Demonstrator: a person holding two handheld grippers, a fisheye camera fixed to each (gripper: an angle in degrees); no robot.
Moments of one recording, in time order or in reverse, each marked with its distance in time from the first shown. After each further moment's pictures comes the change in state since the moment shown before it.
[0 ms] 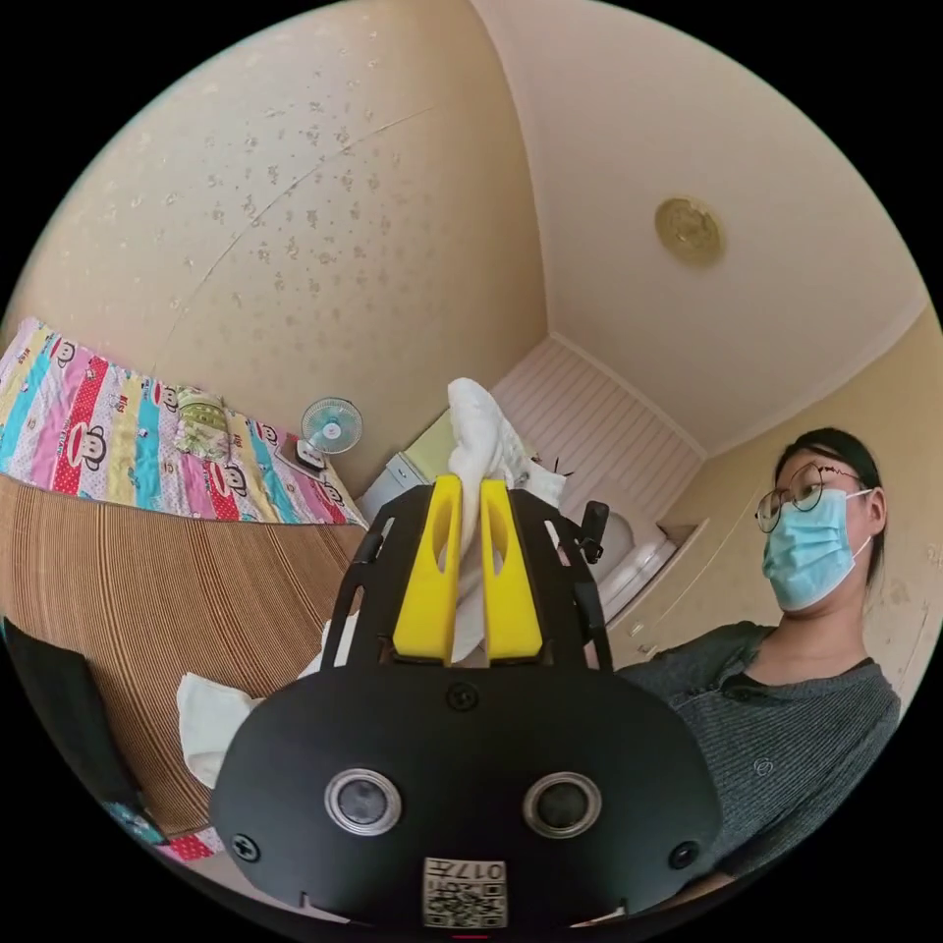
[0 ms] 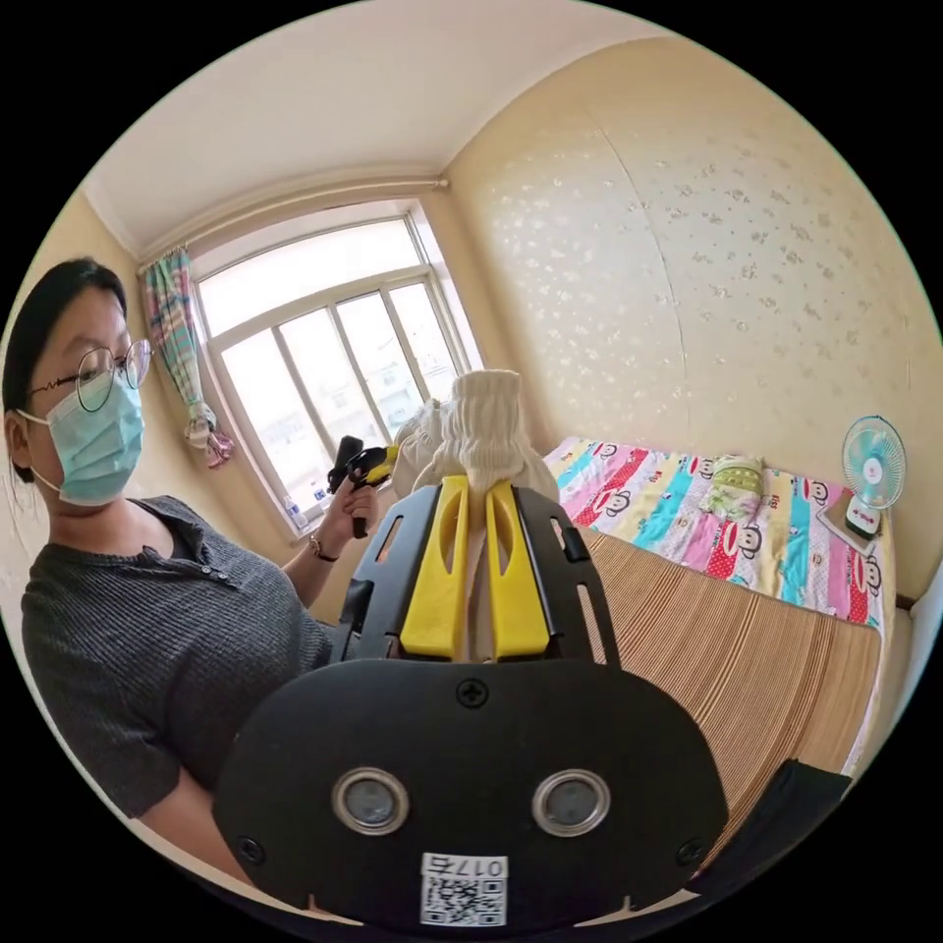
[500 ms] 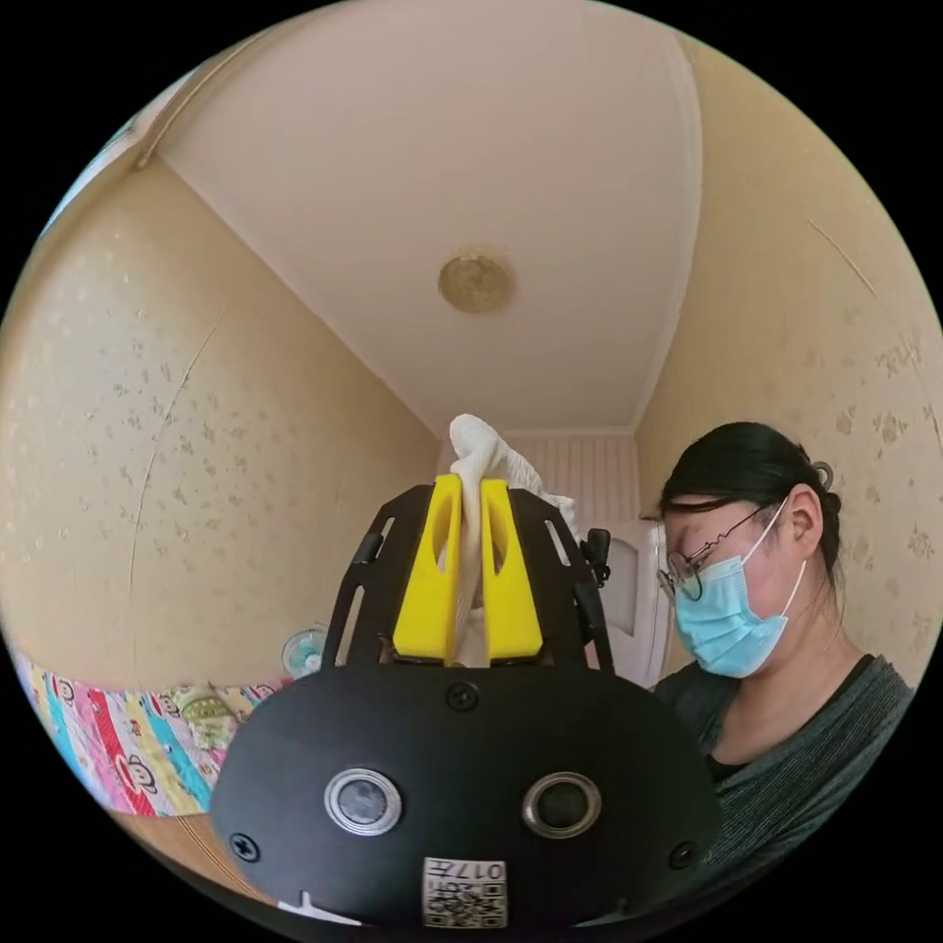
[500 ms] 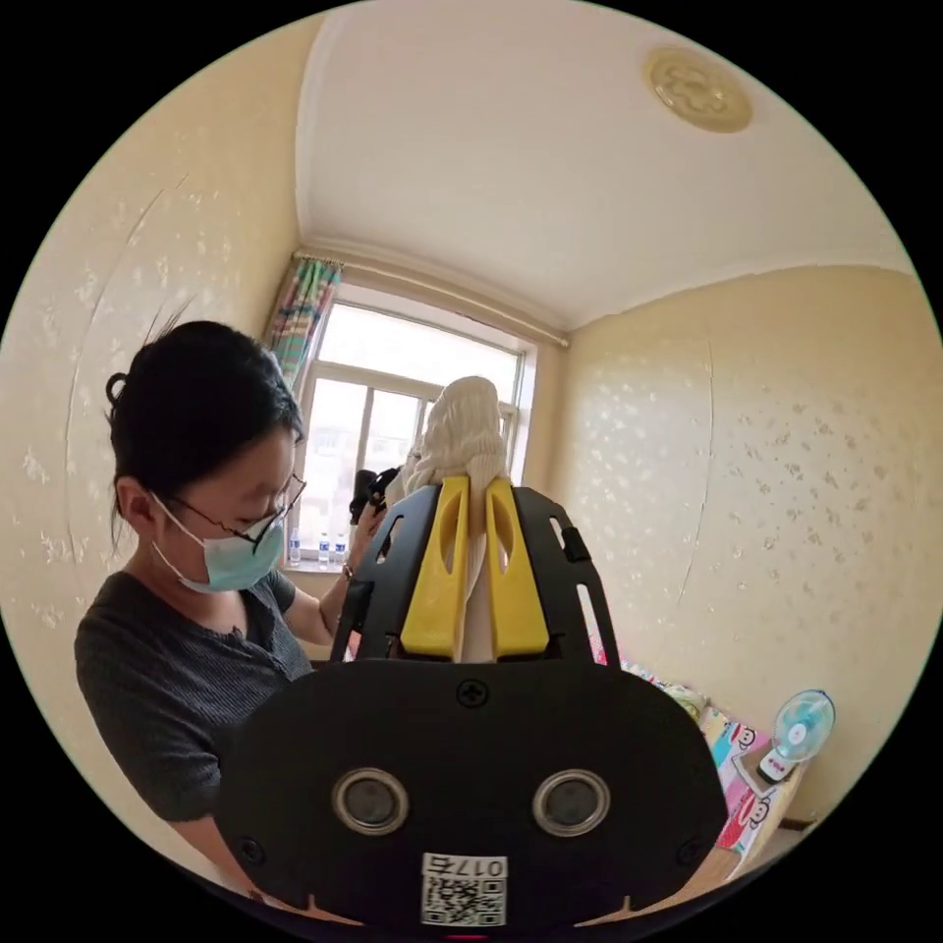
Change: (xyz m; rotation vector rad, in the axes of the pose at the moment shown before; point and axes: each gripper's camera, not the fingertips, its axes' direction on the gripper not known) left arm 0.287 -0.153 -0.063 0.358 0.135 0.633; right arm -0.161 -0.171 -0.222 0.343 -0.013 -0.467
